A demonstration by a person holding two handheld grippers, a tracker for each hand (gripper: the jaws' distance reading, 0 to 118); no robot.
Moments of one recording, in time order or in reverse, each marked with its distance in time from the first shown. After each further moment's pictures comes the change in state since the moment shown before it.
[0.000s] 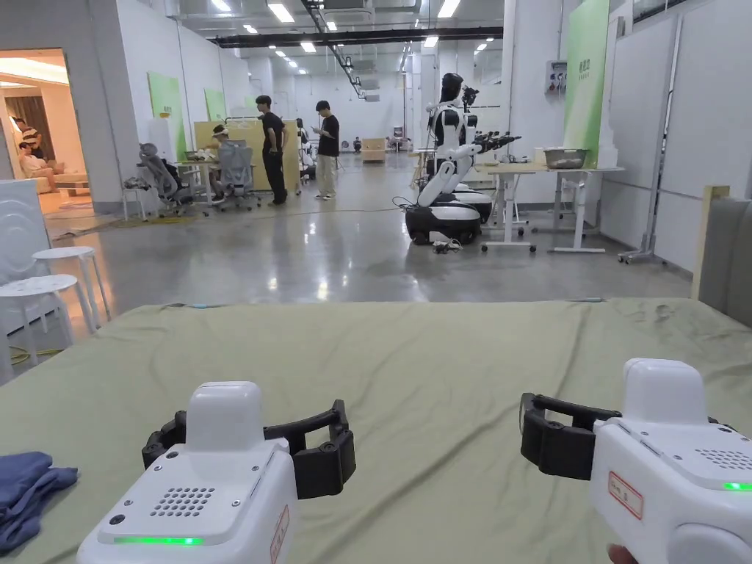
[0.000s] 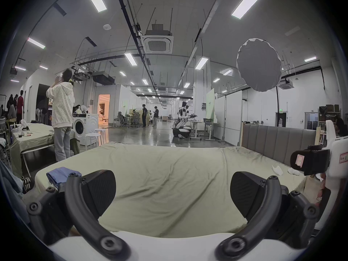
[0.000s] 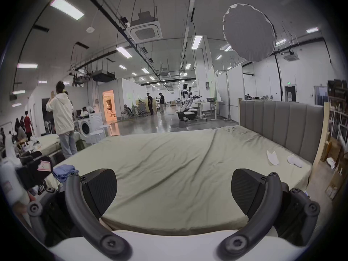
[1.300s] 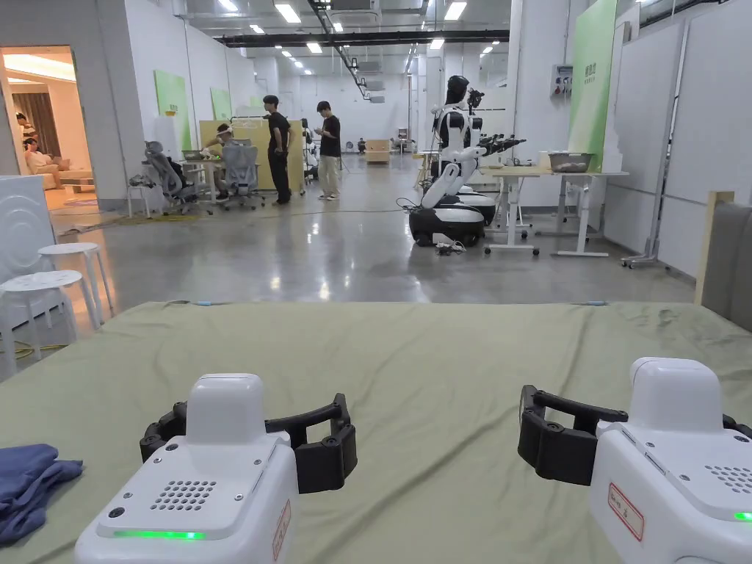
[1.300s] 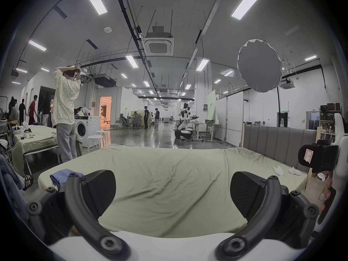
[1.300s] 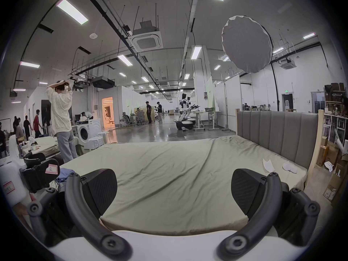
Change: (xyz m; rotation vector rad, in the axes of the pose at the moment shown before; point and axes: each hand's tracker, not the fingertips) left arm -0.003 0.004 0.015 0.013 0.016 -0.010; right arm -0.021 0.001 0.028 0.083 -0.031 0.037
